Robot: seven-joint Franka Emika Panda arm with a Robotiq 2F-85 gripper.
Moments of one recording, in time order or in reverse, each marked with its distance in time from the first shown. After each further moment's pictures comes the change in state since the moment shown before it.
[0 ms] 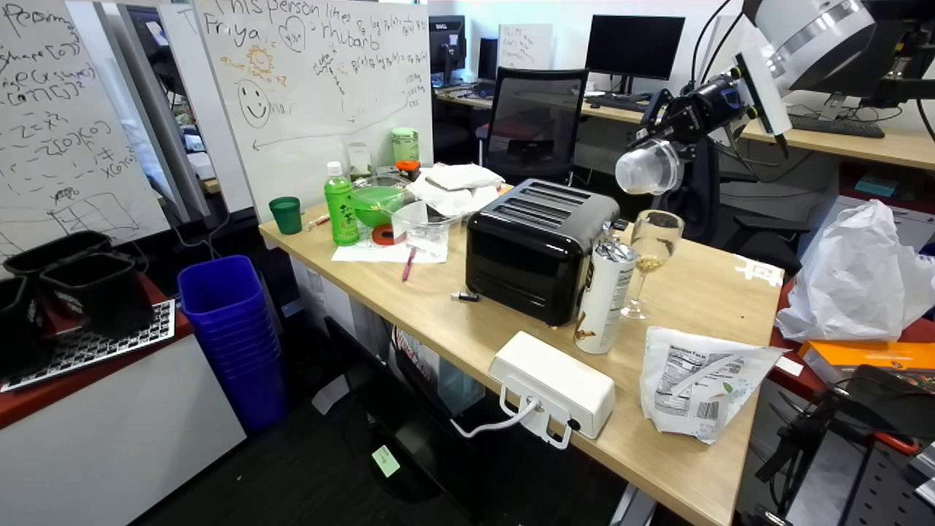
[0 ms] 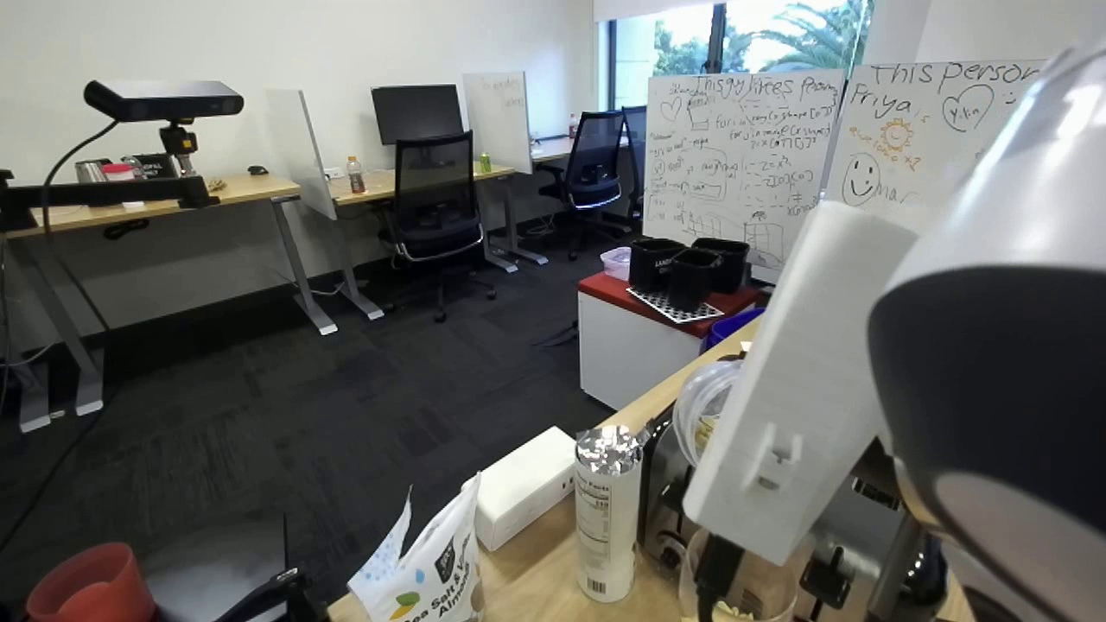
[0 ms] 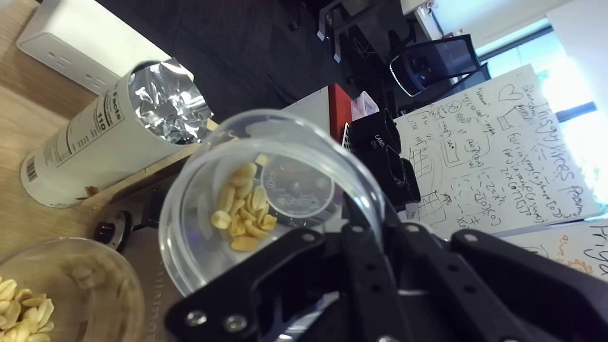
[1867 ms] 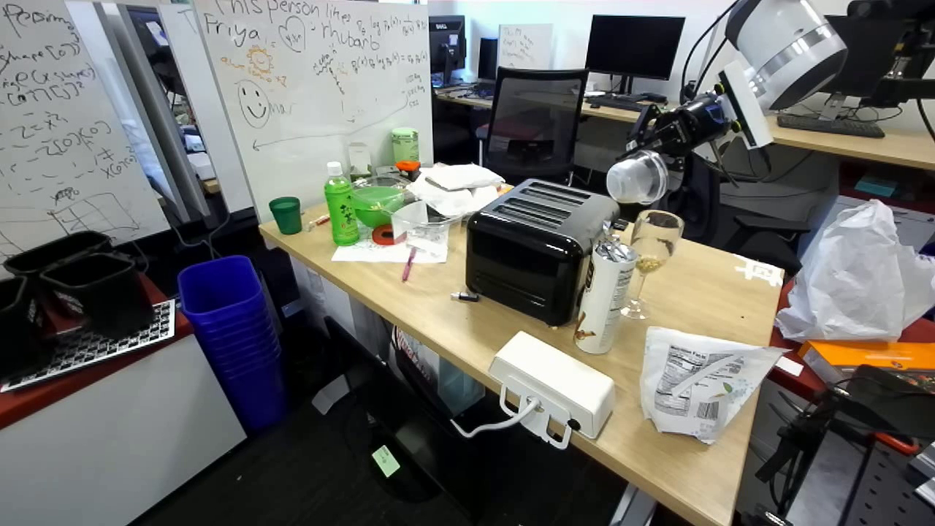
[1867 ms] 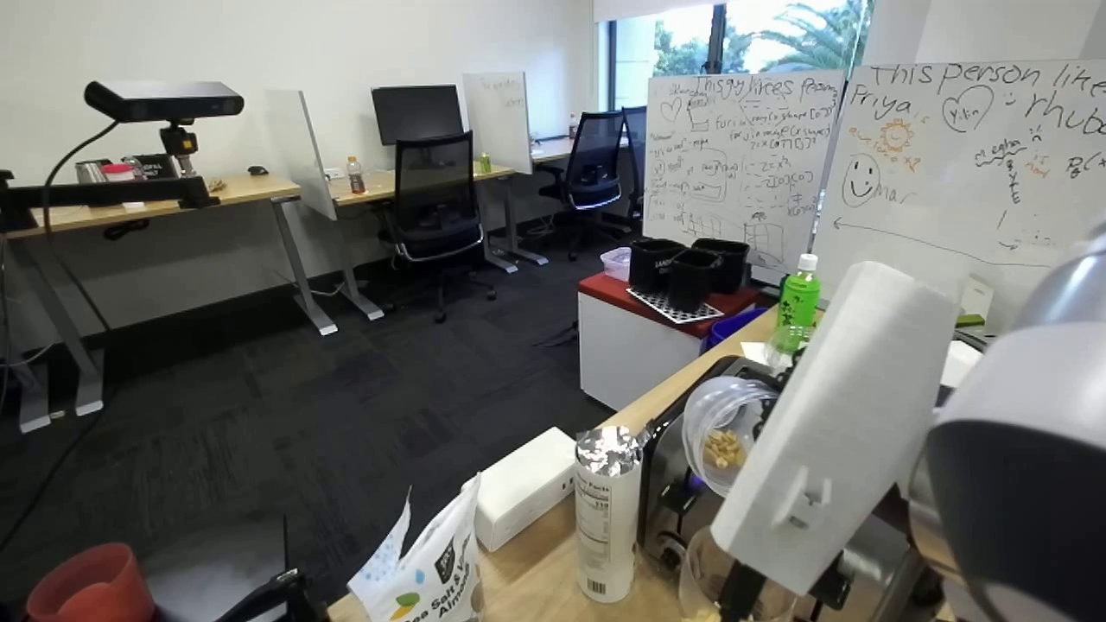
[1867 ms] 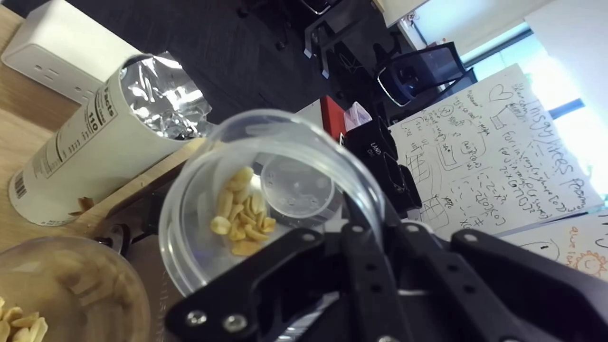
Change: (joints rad) arm -0.016 0.112 0.008 0.079 0.042 -0.064 0.029
